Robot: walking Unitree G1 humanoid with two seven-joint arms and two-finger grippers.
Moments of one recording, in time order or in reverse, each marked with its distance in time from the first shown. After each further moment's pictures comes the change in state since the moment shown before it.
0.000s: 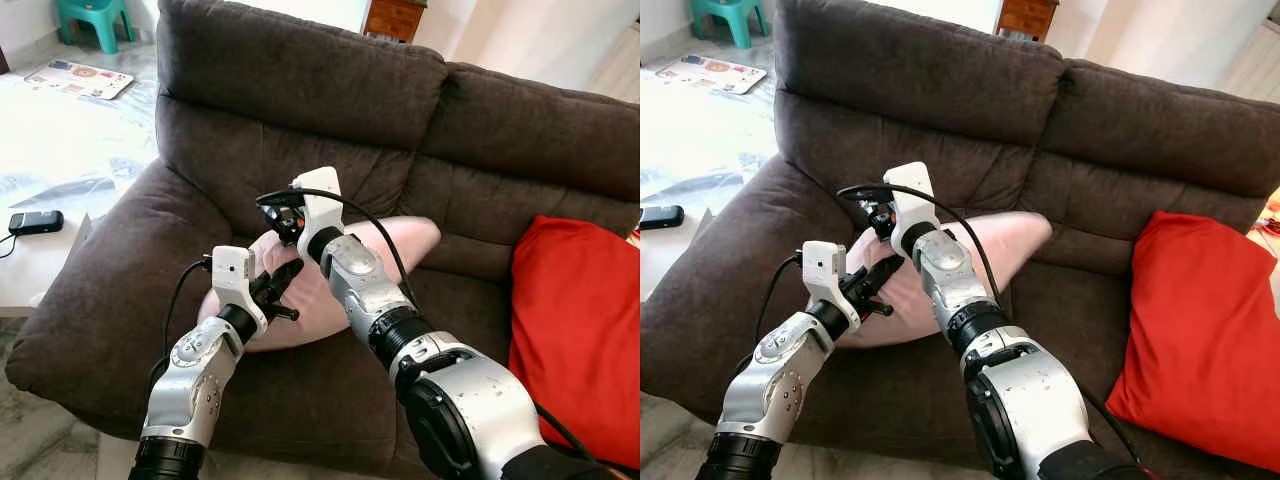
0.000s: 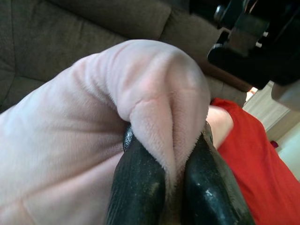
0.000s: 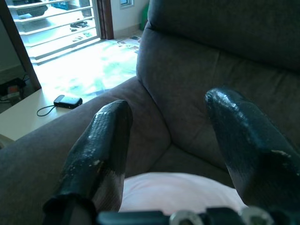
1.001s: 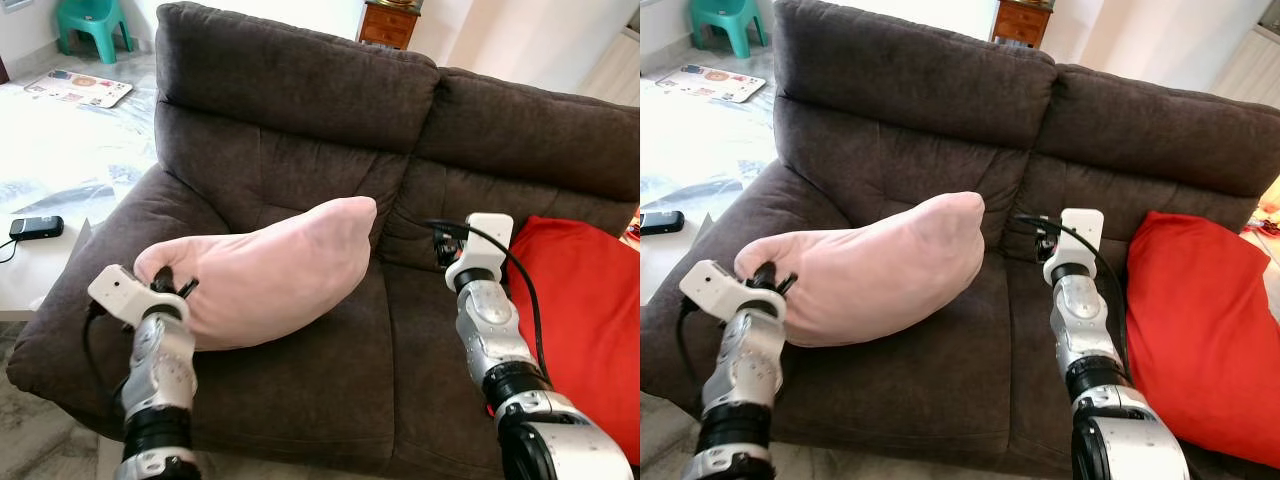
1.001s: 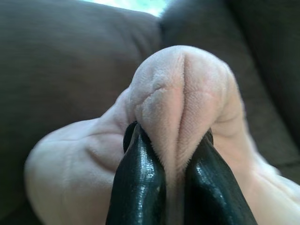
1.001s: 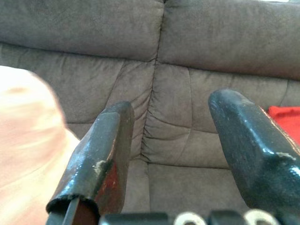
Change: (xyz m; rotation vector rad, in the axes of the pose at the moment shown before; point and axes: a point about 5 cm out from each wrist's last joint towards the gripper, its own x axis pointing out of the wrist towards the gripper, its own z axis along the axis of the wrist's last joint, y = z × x) left arm -0.017 0.095 0.011 -0.422 -0.225 0.865; right arm -0.120 -0.155 -0.052 -0.055 0.005 -0.697
